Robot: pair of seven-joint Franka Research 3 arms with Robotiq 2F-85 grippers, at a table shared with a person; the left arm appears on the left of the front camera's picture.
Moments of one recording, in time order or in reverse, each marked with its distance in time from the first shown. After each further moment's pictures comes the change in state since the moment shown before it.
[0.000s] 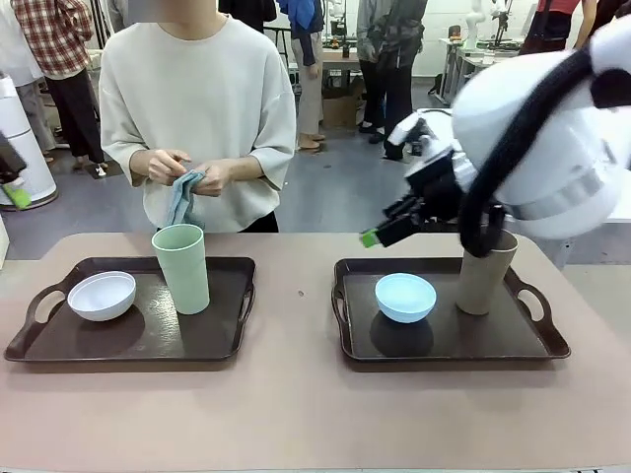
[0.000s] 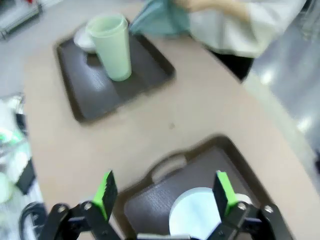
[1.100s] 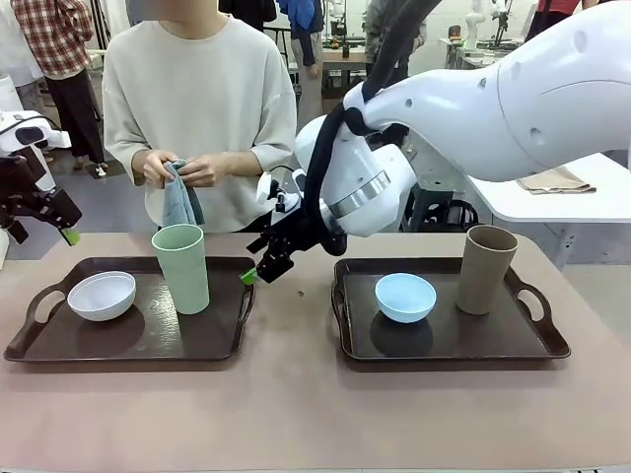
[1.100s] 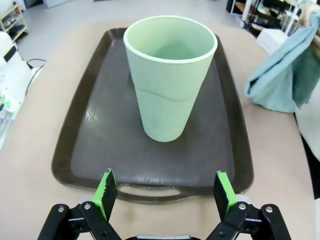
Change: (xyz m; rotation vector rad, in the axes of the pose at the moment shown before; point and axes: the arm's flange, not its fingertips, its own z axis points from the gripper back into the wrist) left arm 0.051 0.013 -0.106 0.125 -0.122 -0.087; right arm 0.053 -0.009 -0.259 0.412 -0.085 0.339
